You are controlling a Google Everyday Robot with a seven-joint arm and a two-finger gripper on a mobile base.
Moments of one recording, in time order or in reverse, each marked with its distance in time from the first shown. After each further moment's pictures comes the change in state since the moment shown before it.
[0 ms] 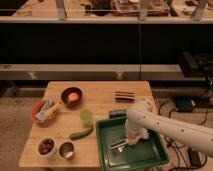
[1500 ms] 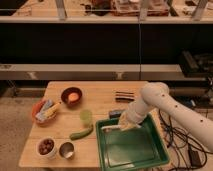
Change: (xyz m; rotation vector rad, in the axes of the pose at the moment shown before) arm -0.056 -0.020 -0.112 0.021 -0.379 -0.118
